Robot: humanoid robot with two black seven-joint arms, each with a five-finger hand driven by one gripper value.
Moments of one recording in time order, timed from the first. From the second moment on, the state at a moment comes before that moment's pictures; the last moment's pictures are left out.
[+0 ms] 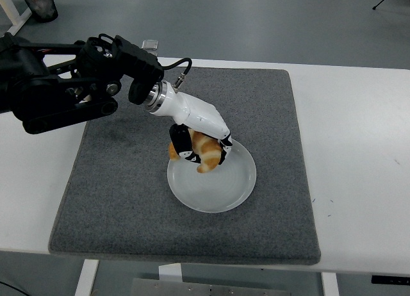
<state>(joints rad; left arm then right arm) -1.37 0.47 -0.01 -1.29 1.60 -0.42 -0.41 0.01 0.00 -0.10 0.18 0.06 0.04 -0.01</state>
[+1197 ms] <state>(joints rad) -1.25 0.36 0.00 -1.15 1.70 -0.35 -0.41 0.01 0.00 -0.10 0.19 0.06 0.04 -0.01</state>
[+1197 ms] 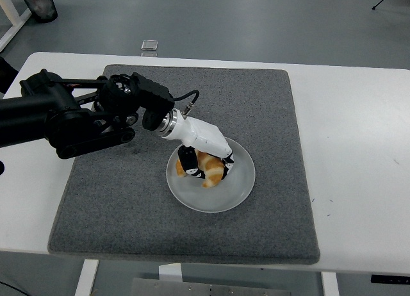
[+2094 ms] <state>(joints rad) -1.29 0.43 -0.34 -1.02 1.03 -0.35 -0.41 0.01 0.00 -0.10 0.19 0.06 0.04 -0.01</state>
